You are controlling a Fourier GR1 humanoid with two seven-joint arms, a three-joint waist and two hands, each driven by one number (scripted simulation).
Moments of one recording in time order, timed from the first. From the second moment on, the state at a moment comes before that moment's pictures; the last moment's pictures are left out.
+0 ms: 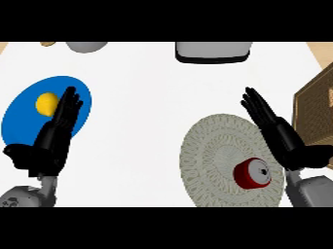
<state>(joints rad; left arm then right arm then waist) -0.11 0.39 -0.29 -1.61 0.27 0.37 0.00 -0.17 -0.35 0.25 -1.48 -0.31 0.05 -0.15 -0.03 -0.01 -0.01</state>
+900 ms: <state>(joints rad) -0.17 0.51 -0.27 -1.58 0.26 0.13 -0.04 0.04 -0.27 0.38 -1.78 0.30 -0.47 -0.01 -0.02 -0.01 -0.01</state>
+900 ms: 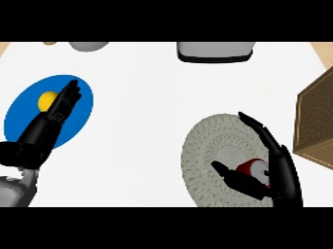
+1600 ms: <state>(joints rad) -0.15 0.52 -0.26 -1.57 0.25 0.12 -0.05 0.07 -0.59 0.34 -2.10 0.68 -0.09 0.73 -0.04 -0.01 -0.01</state>
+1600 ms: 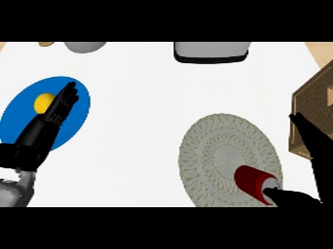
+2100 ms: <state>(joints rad) -0.17 0.50 -0.26 -1.56 0.24 0.10 -0.05 0.02 -0.65 0.31 -2.36 0.47 0.23 1.09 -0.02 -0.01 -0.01</state>
